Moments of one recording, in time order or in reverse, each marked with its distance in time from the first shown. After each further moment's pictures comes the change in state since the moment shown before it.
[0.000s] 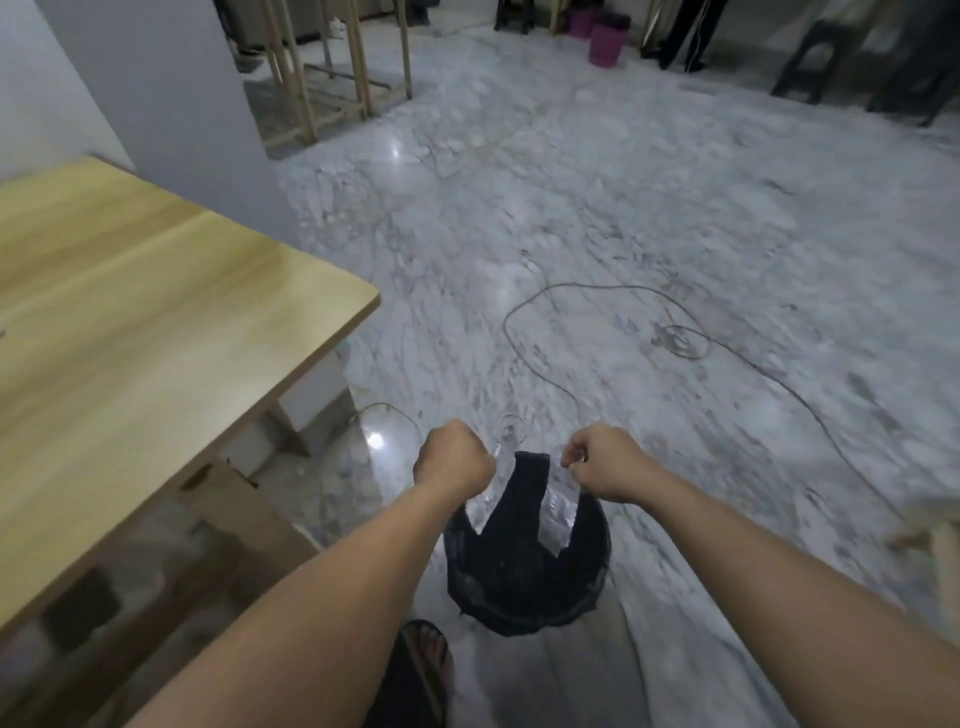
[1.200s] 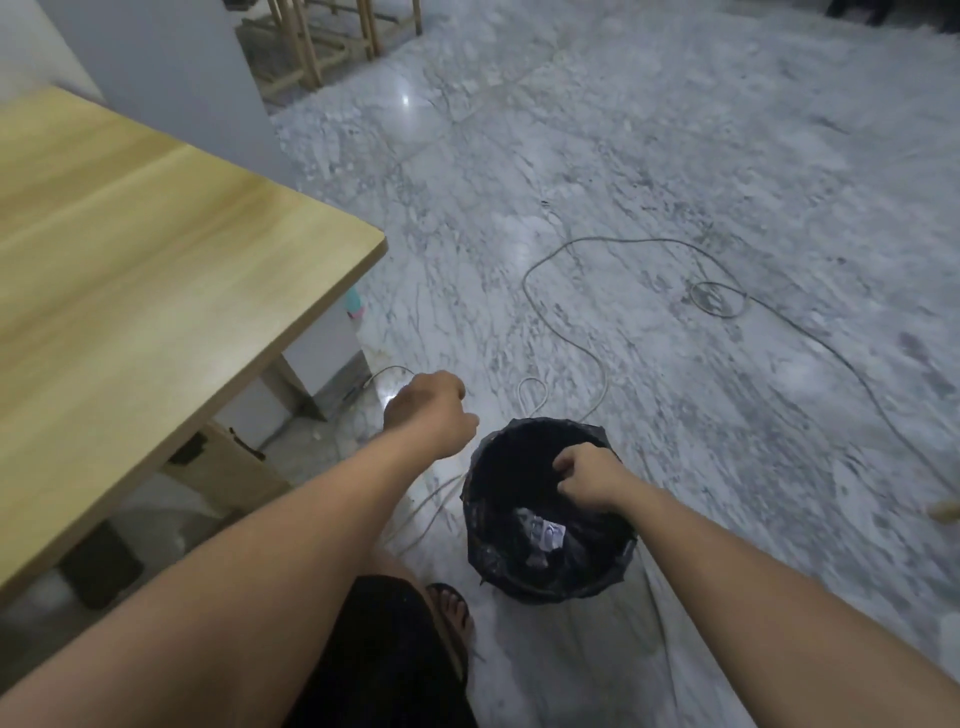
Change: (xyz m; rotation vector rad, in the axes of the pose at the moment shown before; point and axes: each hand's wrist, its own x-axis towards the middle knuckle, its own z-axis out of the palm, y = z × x) left_hand 0.022 -0.025 -0.035 0.360 0.043 0.104; right_hand 0.043 0.023 0.090 -0.009 -0.178 0.047
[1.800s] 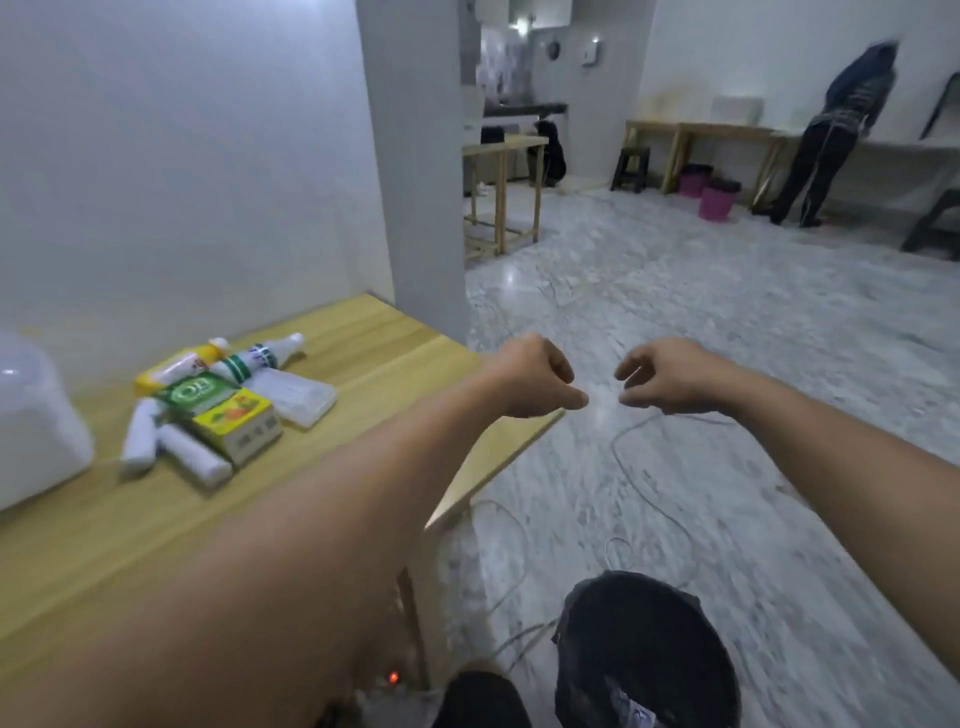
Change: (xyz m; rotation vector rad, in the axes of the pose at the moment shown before) left_hand -0.120 0.014 -0.241 -0.283 0.161 0.266; right_hand -0.143 -0.237 -0.215 -0.073 0.316 -0.410
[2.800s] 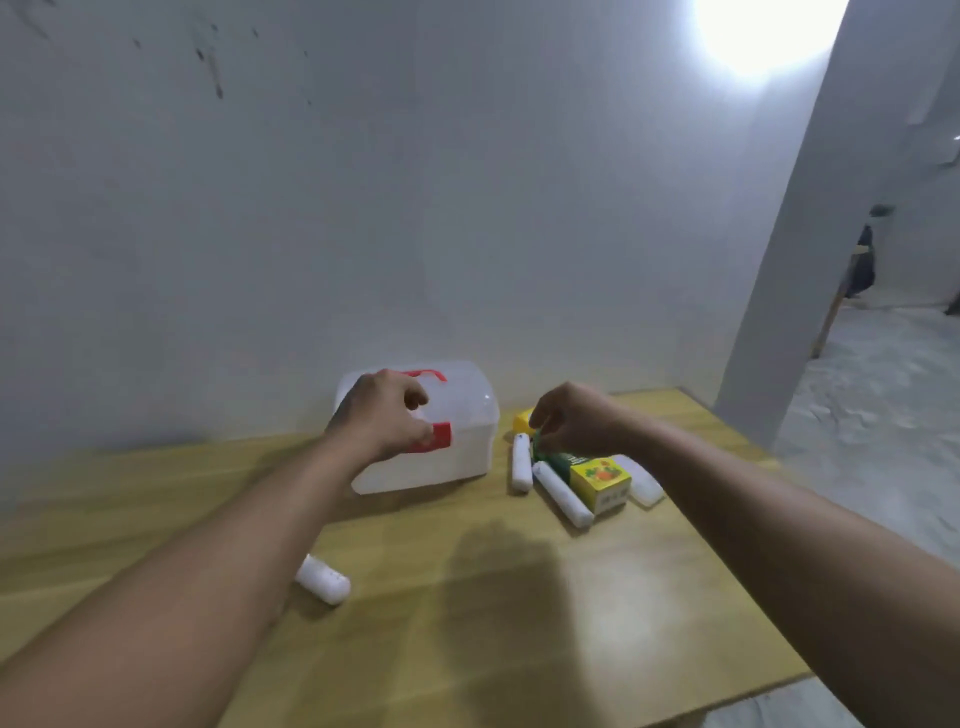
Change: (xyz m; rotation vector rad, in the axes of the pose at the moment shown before) left_hand -0.300 -0.241 -0.241 0.210 0.771 -0.569; right_hand -0.021 -0.402 0.176 -0.112 -0.224 -0.739
